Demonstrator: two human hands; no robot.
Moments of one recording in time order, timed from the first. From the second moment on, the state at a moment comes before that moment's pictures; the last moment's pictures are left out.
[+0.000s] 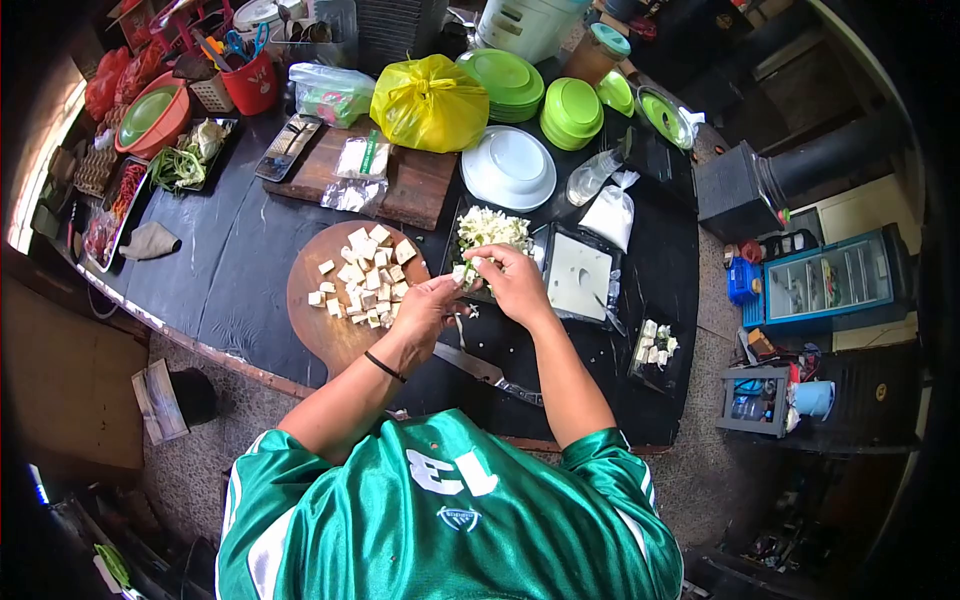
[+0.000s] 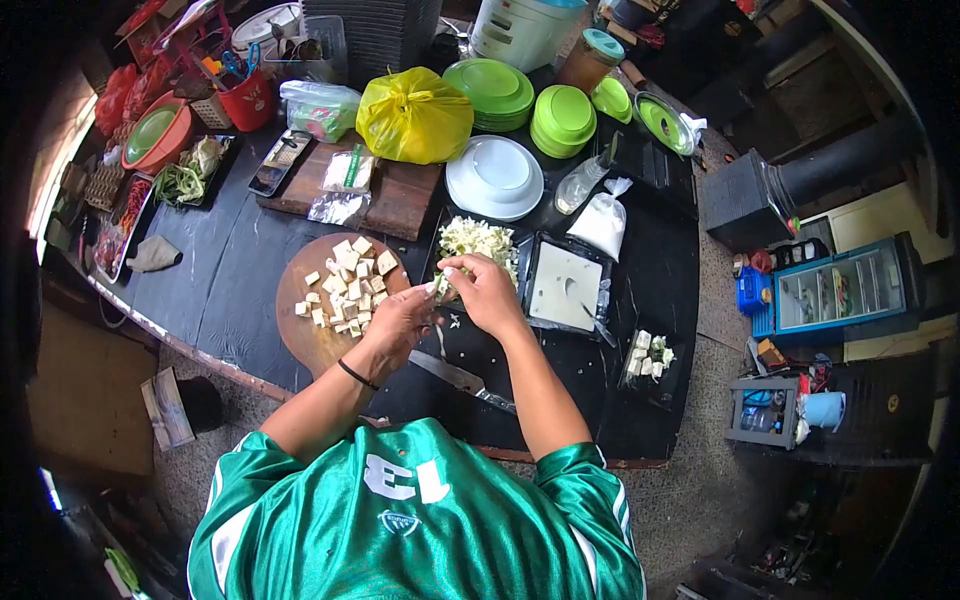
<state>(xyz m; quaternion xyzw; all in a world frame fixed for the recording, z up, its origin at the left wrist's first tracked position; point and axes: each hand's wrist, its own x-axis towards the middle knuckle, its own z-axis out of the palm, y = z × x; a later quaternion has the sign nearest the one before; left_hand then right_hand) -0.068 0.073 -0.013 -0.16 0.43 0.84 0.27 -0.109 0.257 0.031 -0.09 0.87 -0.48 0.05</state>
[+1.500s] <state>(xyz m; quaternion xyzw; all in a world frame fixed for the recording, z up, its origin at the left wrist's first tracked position) -0.065 0.068 -0.011 -0.19 0.41 0.84 0.29 -0.104 0.255 0.033 -0.17 0.87 -0.47 0.04</state>
